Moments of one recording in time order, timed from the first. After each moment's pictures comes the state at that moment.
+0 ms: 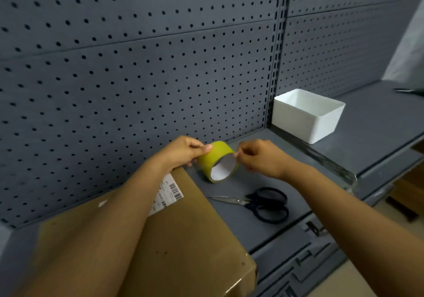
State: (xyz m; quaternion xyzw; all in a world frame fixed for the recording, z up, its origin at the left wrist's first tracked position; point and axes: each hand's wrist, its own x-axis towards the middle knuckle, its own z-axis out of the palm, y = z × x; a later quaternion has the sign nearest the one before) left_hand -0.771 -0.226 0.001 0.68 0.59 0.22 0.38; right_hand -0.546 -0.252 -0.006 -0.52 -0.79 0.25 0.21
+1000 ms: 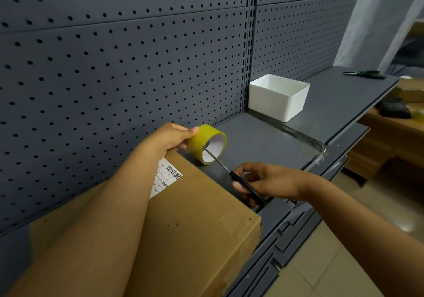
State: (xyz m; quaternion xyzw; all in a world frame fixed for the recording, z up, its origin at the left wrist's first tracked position) left_hand -0.773 -0.227 -0.001 0.62 0.62 0.24 0.42; right_hand -0.548 -0.359 -0.020 -0.51 -0.62 0.57 0.17
